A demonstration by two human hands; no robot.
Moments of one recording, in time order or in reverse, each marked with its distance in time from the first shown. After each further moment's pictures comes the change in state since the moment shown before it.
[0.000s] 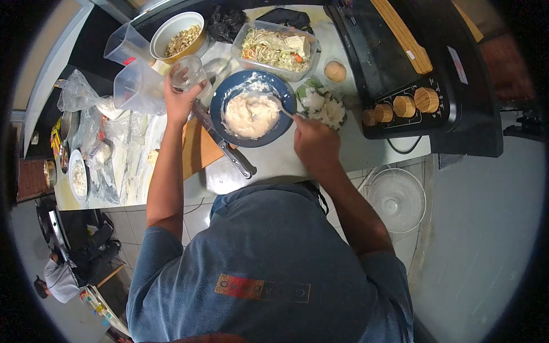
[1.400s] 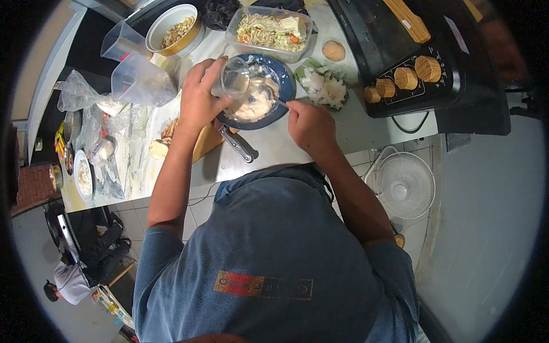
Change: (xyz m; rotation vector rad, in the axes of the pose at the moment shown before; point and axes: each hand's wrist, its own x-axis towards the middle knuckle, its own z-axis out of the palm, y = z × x) left_hand -0.052 0.087 0.034 0.720 -0.358 0.582; right_hand -0.008 -0.009 0.006 0.334 -0.167 0.249
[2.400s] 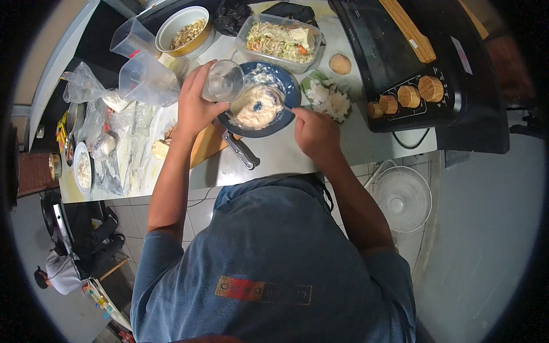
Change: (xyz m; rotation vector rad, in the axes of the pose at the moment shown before) left_hand -0.005 -0.009 -0.013 -0.164 0.105 -0.155; right_hand 0.010 0.006 -0.005 -0.047 -0.011 -0.066
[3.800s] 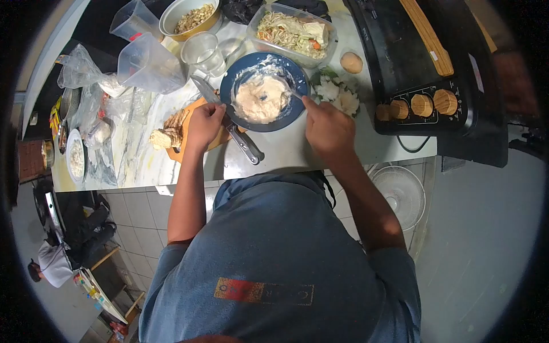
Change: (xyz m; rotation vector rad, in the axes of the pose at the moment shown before) left_hand -0.082 -0.031 0.032 -0.277 -0.171 -0.834; right_hand 0.004 -0.021 -0.017 -0.236 0.068 -0.171
